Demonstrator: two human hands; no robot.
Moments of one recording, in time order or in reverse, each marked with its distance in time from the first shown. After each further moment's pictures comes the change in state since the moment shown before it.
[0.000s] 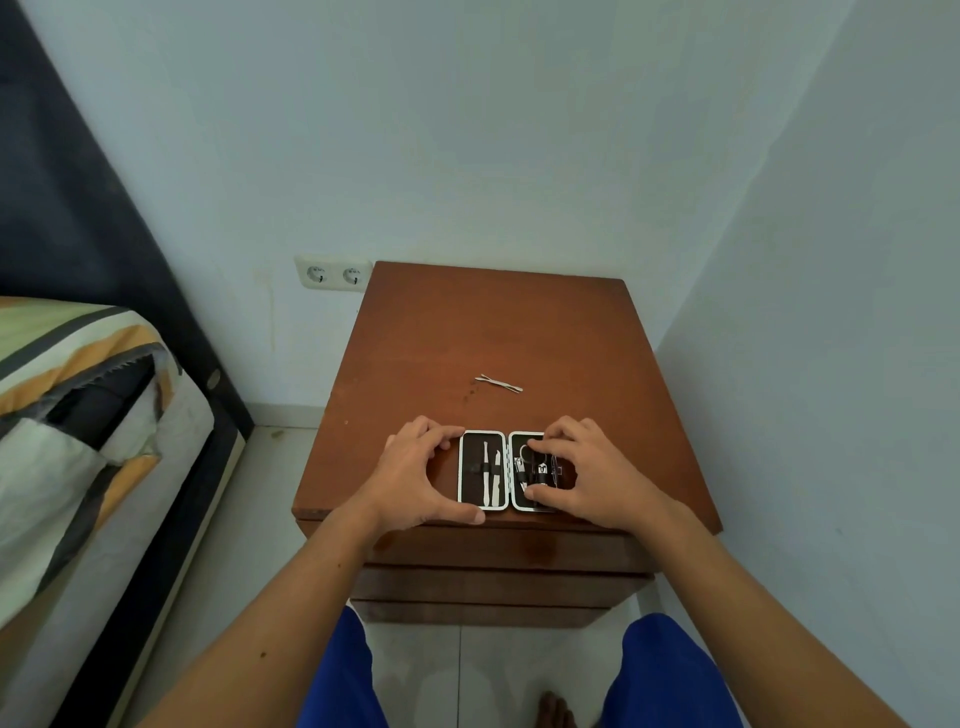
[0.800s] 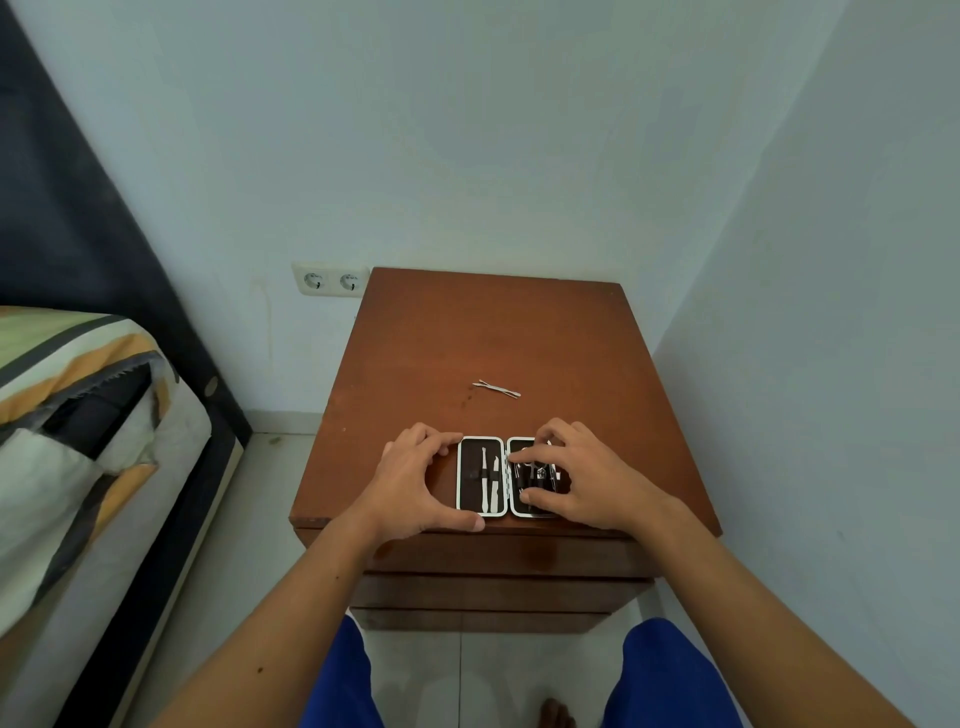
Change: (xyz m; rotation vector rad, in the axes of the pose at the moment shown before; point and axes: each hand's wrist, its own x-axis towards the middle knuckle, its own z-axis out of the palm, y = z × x) left_hand -0.002 0.001 0.000 0.001 0.007 0.002; right_hand 0.006 -0.002 -0.005 -0.052 -0.048 -0.092
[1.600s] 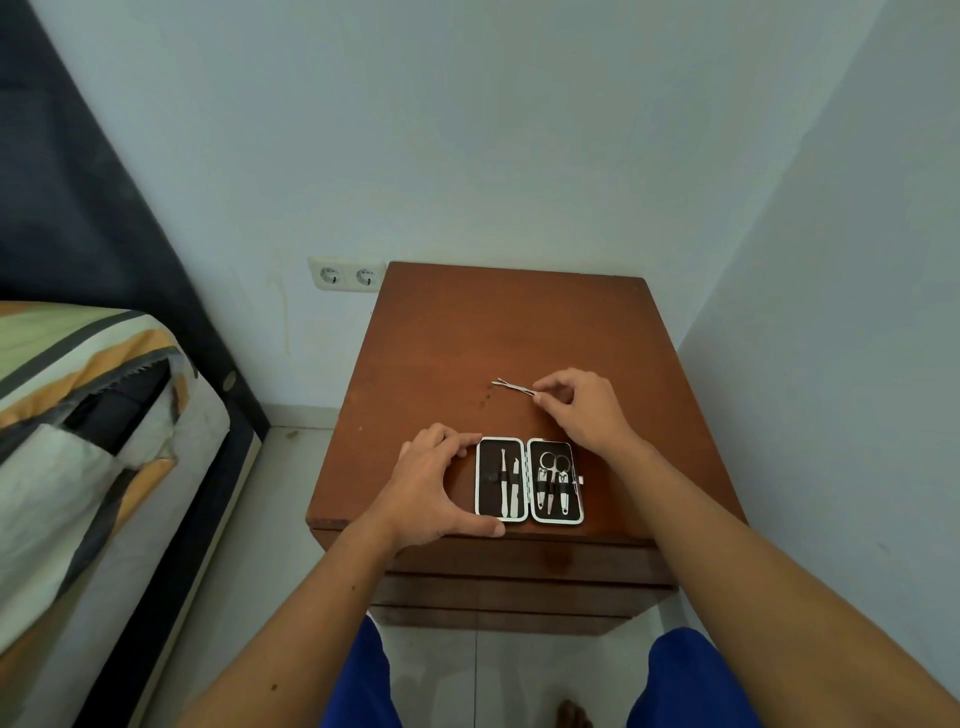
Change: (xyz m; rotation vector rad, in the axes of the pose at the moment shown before) left_hand 0.001 -0.004 0.003 0.019 -0.001 0.019; right_hand 0.091 0.017 0.000 0.327 0.349 0.316
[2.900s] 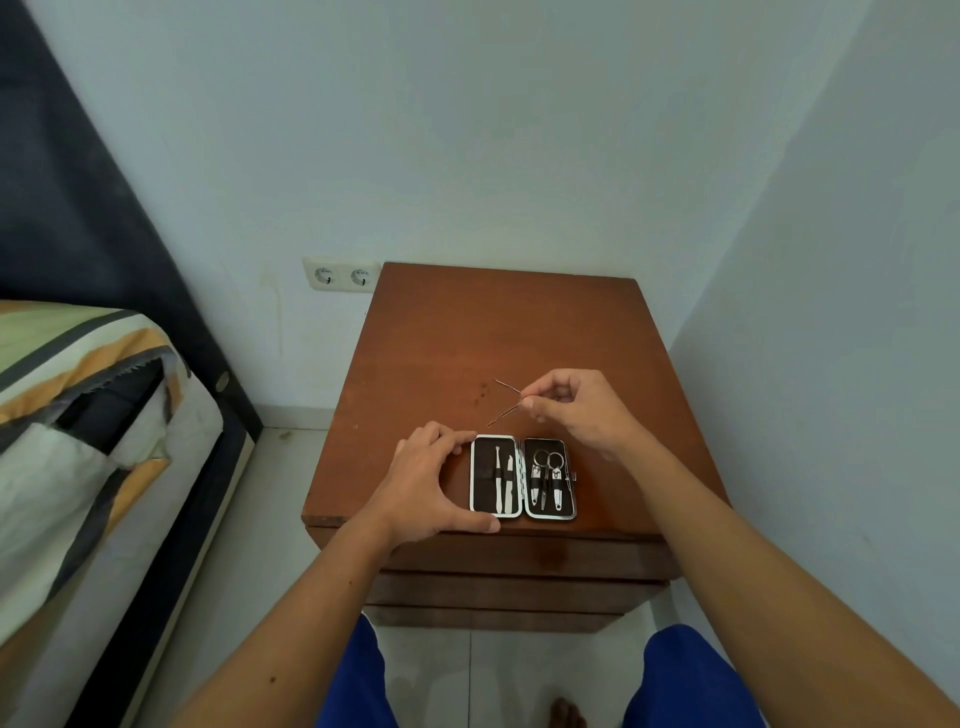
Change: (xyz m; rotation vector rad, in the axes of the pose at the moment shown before) left_hand -0.002 0.005 -0.001 -0.006 0.035 0.007; right_hand -0.021 -0.016 -0.022 0.432 -0.199 0.056
